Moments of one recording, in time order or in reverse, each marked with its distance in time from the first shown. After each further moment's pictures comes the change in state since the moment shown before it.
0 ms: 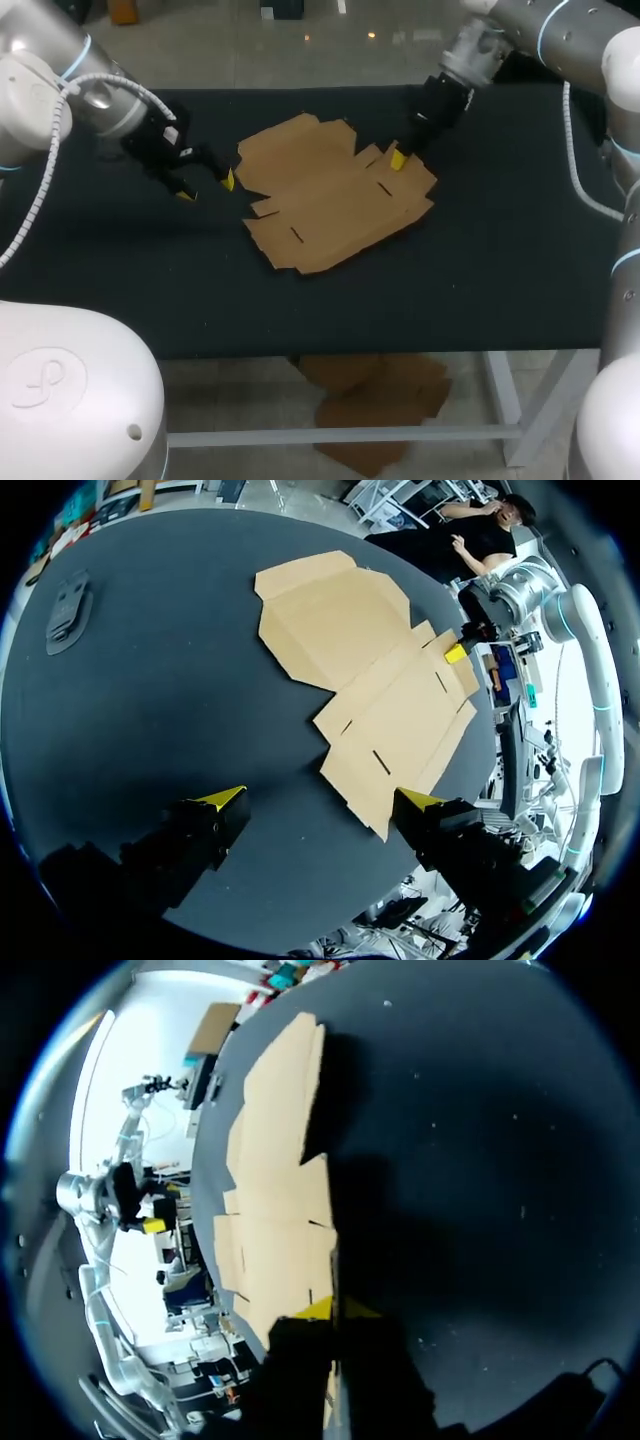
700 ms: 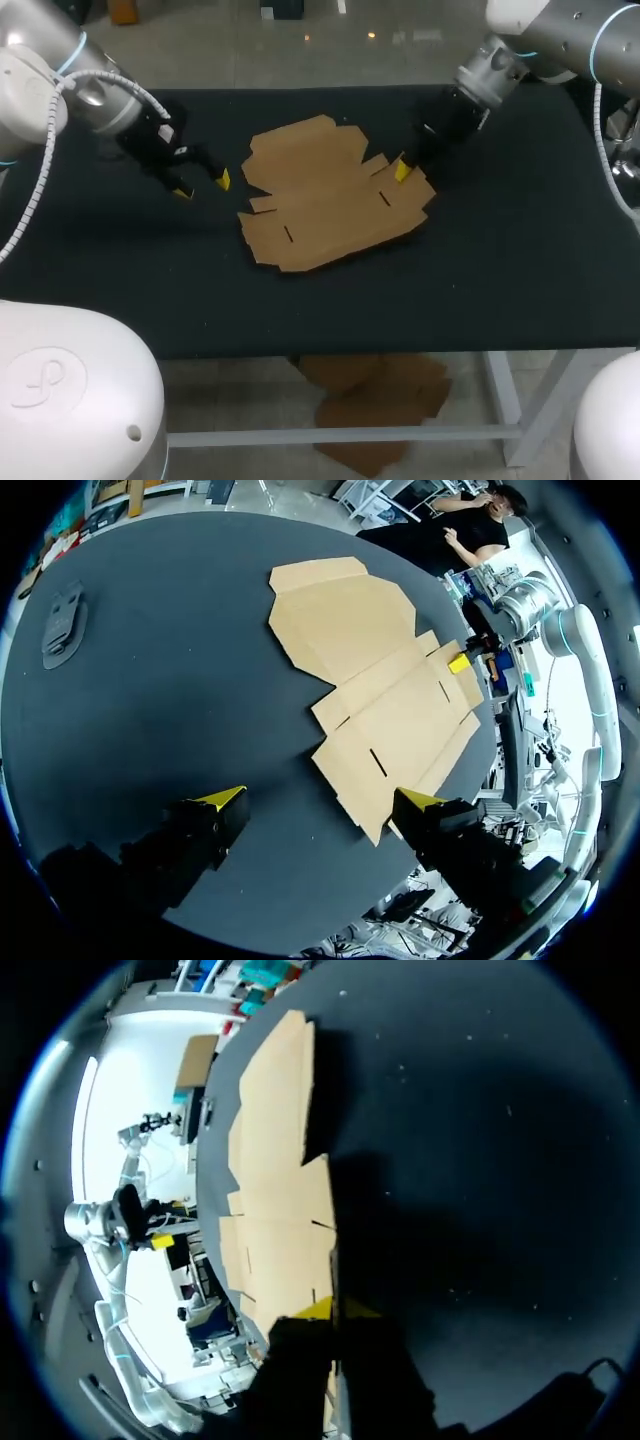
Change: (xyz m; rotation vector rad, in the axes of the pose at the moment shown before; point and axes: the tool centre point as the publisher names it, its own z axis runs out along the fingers) left arm -0.008 -0.003 -0.004 -0.016 0.009 0.045; right arm 0.013 -0.029 0.011 -0.083 0.059 0.164
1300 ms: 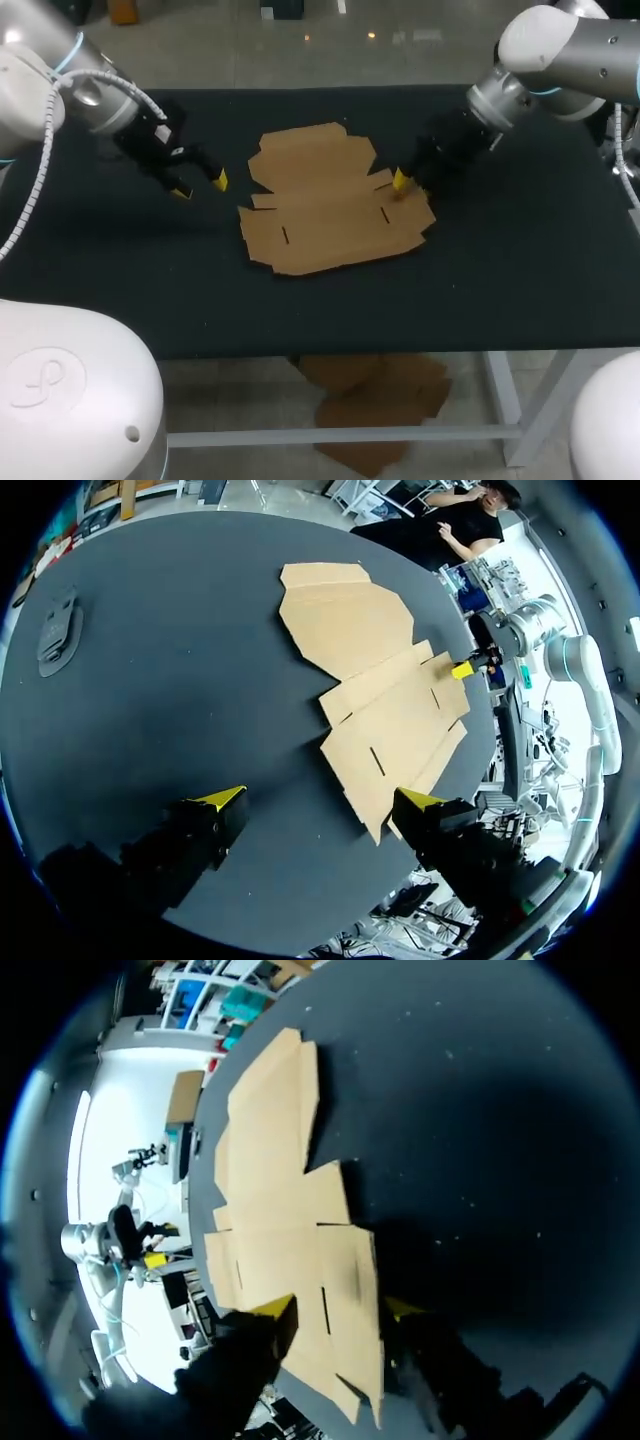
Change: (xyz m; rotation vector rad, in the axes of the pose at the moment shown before) left arm -0.005 0.000 0.001 -0.014 0.012 0.029; right arm -0.010 -0.020 0.012 -0.157 -0.026 0.100
